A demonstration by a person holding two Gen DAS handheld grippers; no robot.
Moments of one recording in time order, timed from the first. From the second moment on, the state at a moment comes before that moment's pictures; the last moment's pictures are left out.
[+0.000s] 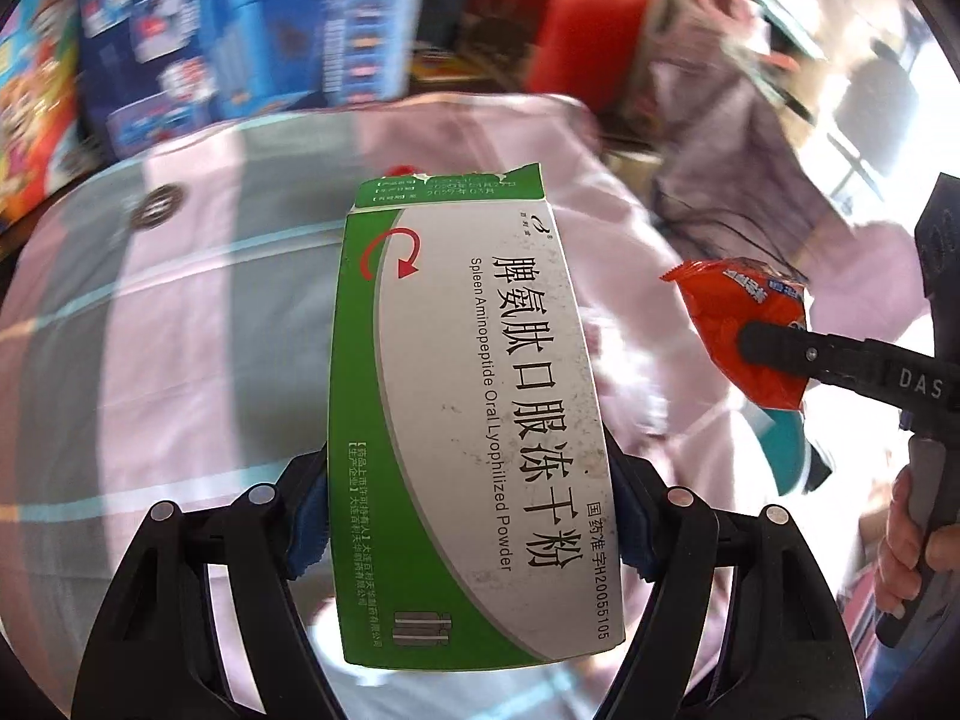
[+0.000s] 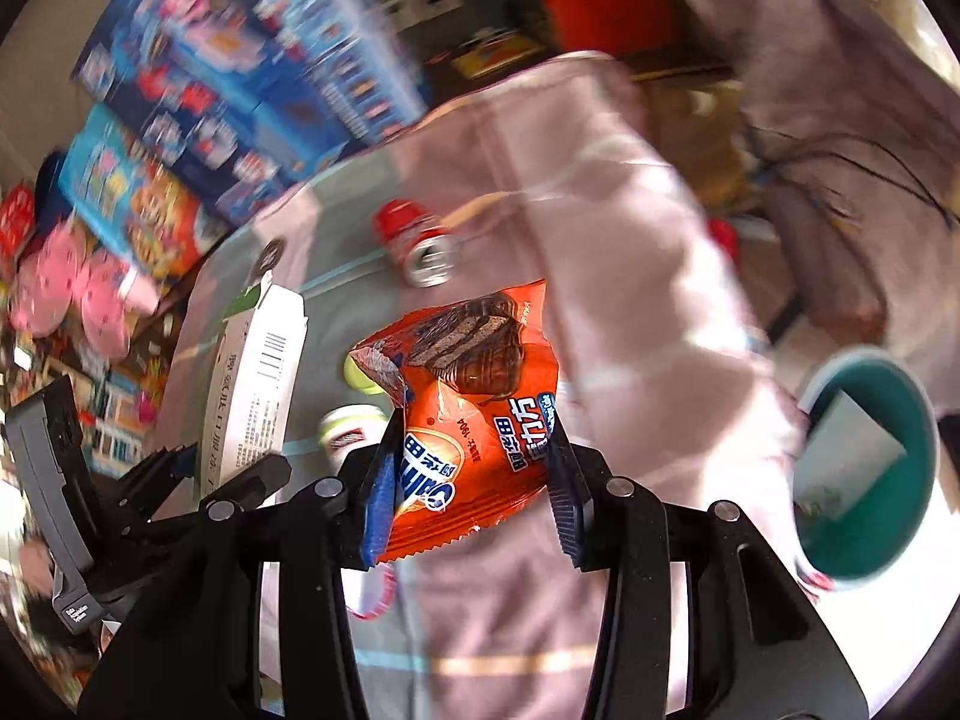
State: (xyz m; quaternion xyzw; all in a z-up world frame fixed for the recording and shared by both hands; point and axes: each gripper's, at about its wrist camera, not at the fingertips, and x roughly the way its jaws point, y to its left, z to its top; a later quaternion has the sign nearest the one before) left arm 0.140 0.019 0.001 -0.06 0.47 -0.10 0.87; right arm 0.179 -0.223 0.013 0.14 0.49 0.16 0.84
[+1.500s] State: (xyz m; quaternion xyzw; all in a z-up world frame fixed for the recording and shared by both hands) left arm 0.213 -0.376 -0.104 0.11 0.59 -0.32 0.73; right arm 0.115 -0.551 -0.084 0.33 0.48 -0.07 0.81
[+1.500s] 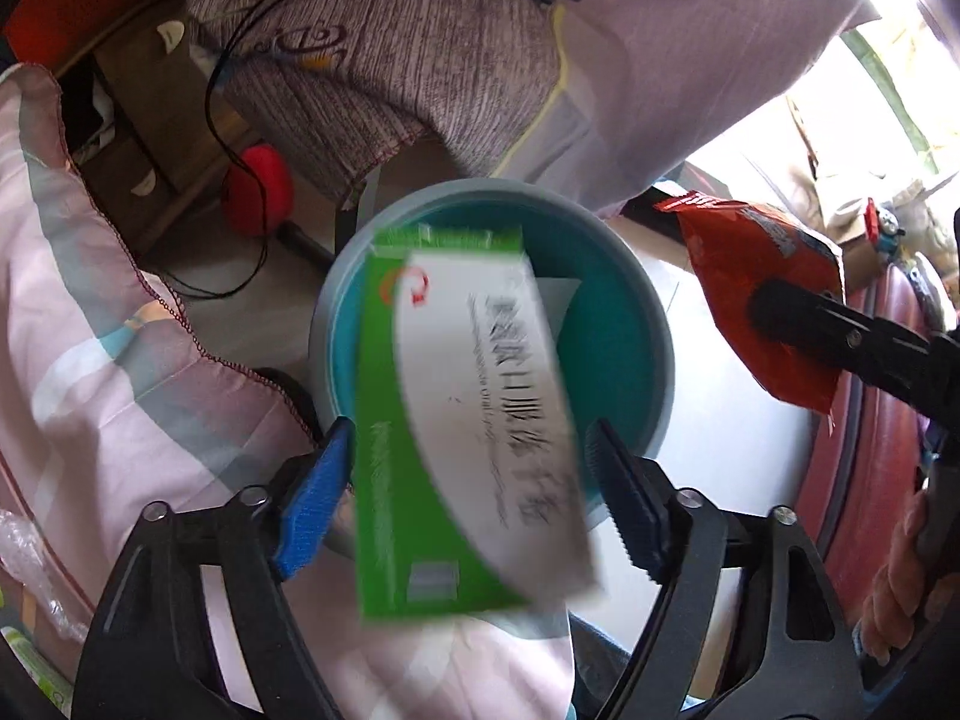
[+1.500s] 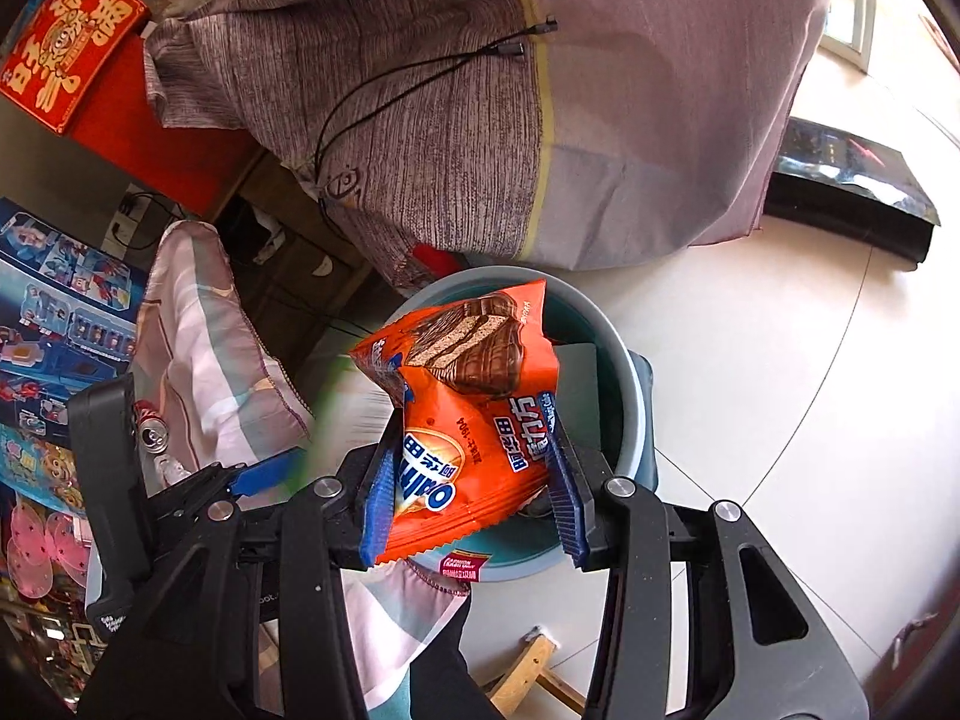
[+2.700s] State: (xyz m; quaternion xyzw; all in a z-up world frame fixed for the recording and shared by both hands) left arm 0.185 -0.267 -0.058 0.05 0.57 -0.29 0.77; right arm 0.119 -0.488 -0.071 0.31 0.52 -0.07 0.79
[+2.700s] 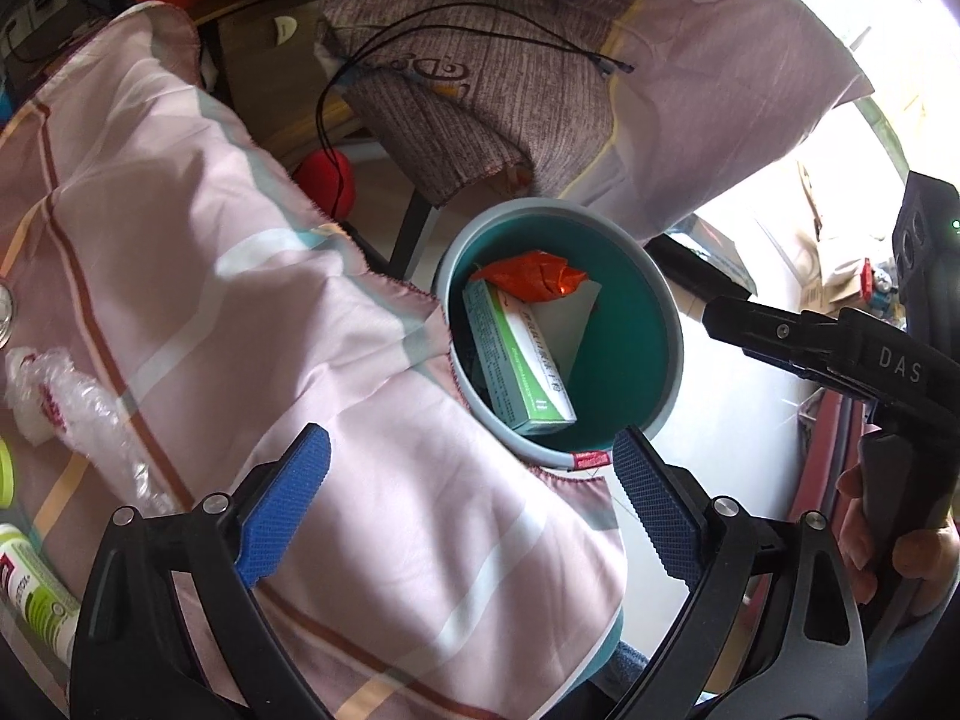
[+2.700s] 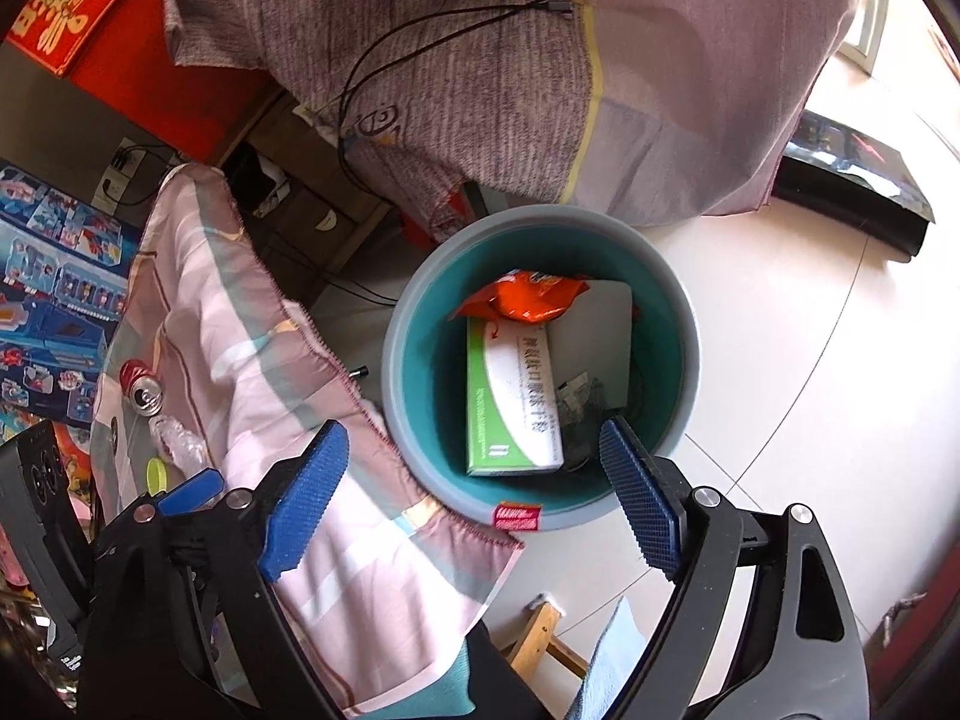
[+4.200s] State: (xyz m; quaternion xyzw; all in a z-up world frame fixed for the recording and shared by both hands) left arm 0.079 0.123 -0.084 -0.06 0.54 -0.06 0.84; right arm 0.119 -0.126 -0.086 0.08 0.61 0.16 0.78
